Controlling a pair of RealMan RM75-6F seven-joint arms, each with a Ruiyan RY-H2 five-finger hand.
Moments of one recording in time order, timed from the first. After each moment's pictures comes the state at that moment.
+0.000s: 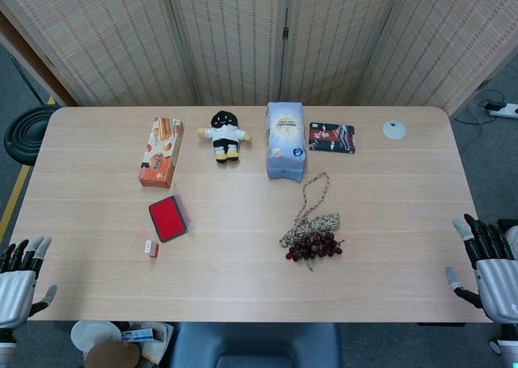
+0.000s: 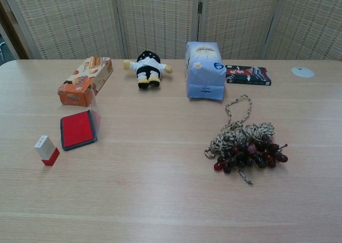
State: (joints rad) left arm -0.04 -1.12 0.00 -1.66 1.44 1.46 0.27; right arm -0.02 -1.01 0.01 -1.74 -1.58 1.54 -0.03
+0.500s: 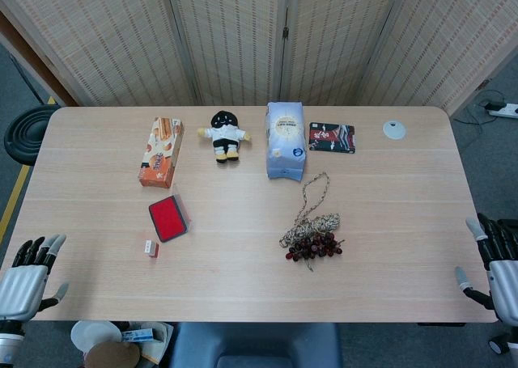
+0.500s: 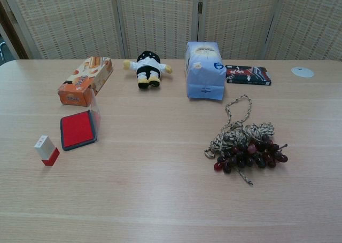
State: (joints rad) left arm -0.09 -1.09 0.00 -1.68 1.43 1.36 0.22; right arm -0.04 -0.99 0.02 -1.74 -1.57 1.58 0.03
